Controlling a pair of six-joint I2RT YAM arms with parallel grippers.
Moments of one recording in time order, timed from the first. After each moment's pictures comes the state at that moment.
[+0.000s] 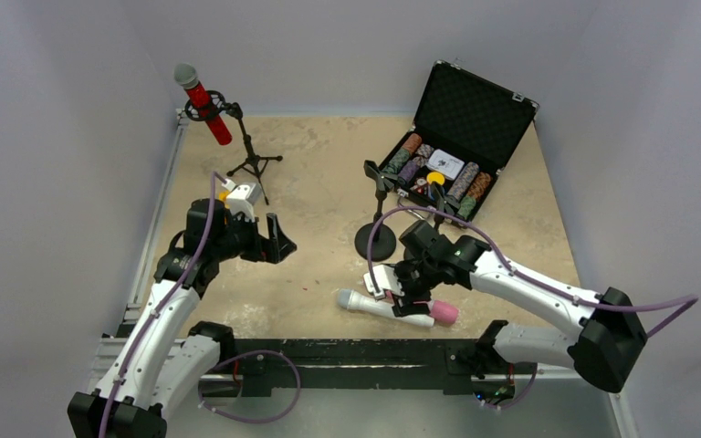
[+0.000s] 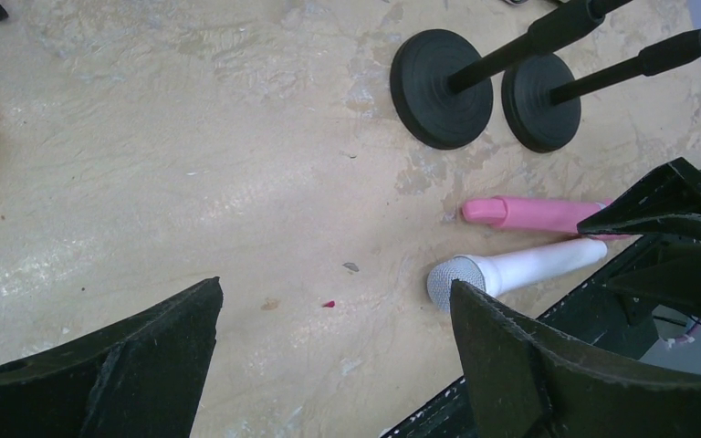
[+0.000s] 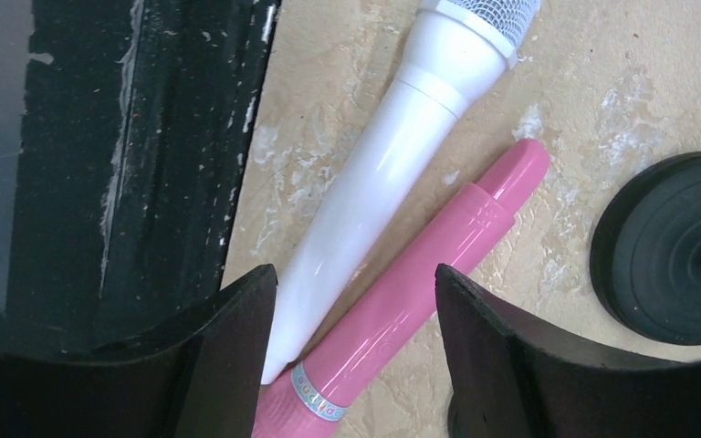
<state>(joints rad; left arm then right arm) -0.20 0.79 0.68 -0.53 0.44 -0.25 0.82 1.15 0.78 -0.79 -0.53 -0.91</state>
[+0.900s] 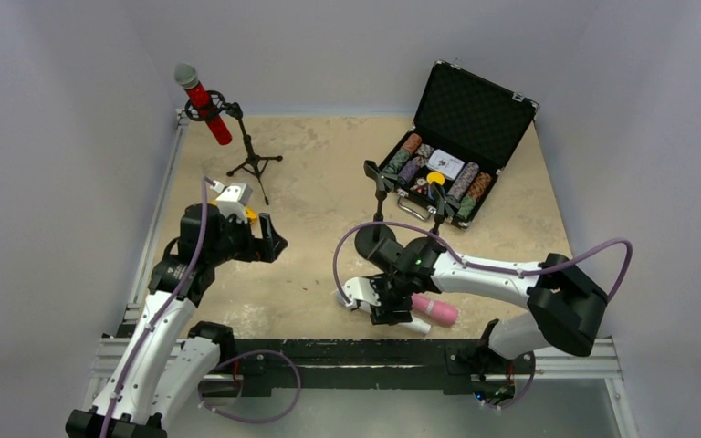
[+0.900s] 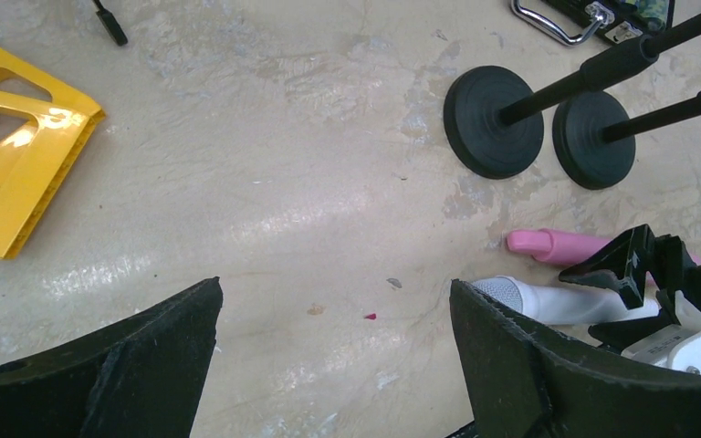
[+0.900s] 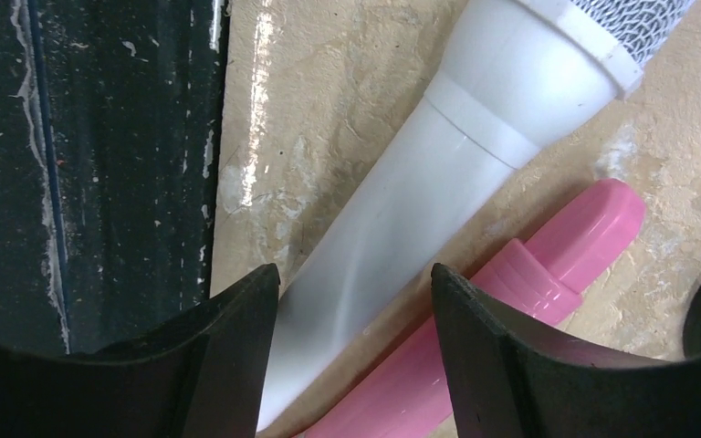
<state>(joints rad) -0.20 0.72 0.68 -0.57 0.30 -0.24 0.99 1.41 0.77 -0.61 -0.35 -0.72</state>
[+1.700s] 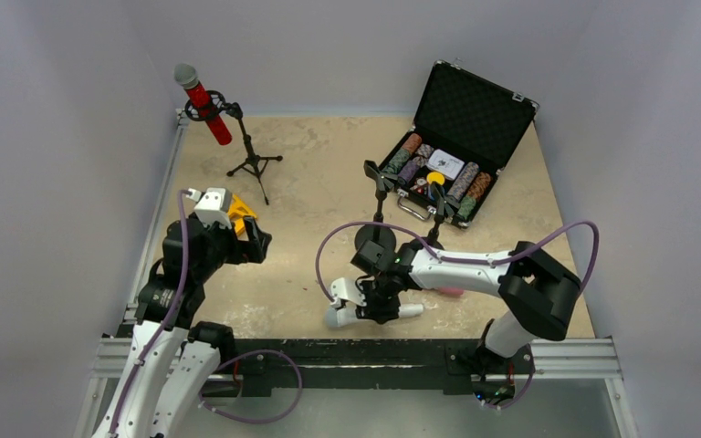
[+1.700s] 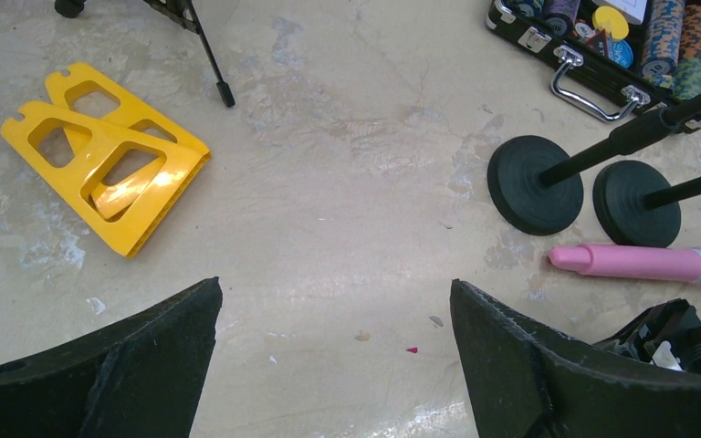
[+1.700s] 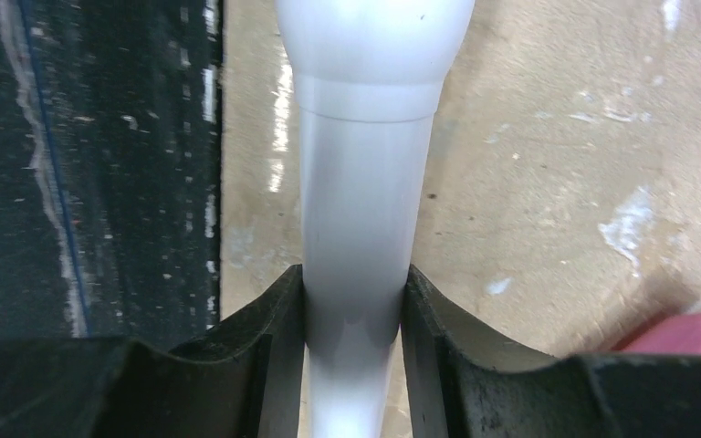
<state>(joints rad) -0.19 0.54 0.68 -0.59 0.12 -0.23 1.04 1.56 0.86 -0.60 -0.31 -0.63</state>
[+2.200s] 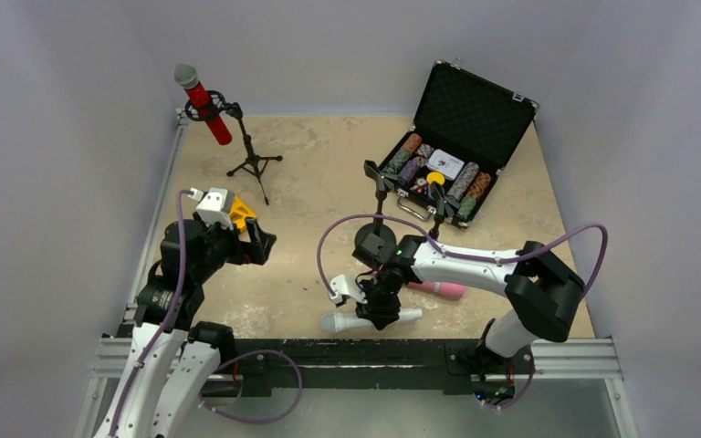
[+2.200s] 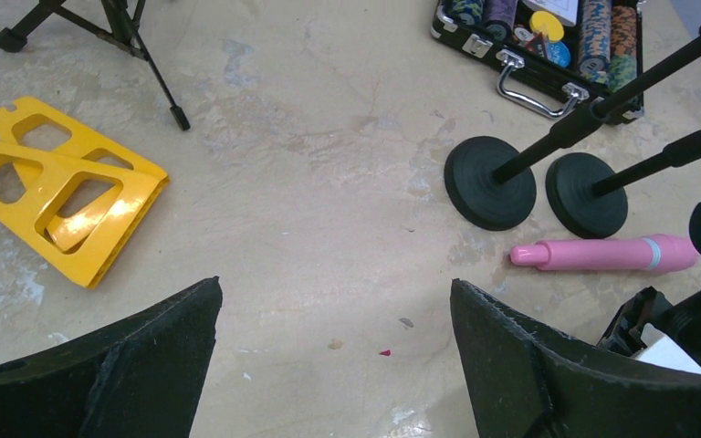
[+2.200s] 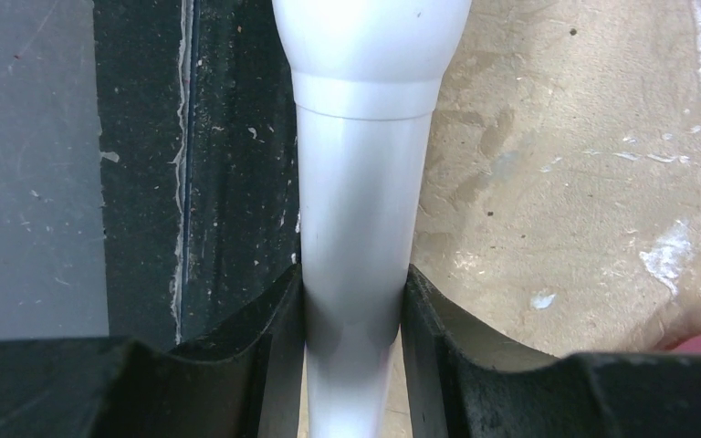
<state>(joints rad) -0.19 0.52 0.68 -0.57 0.20 -0.22 1.01 1.55 0.93 -0.73 -0.52 -0.65</state>
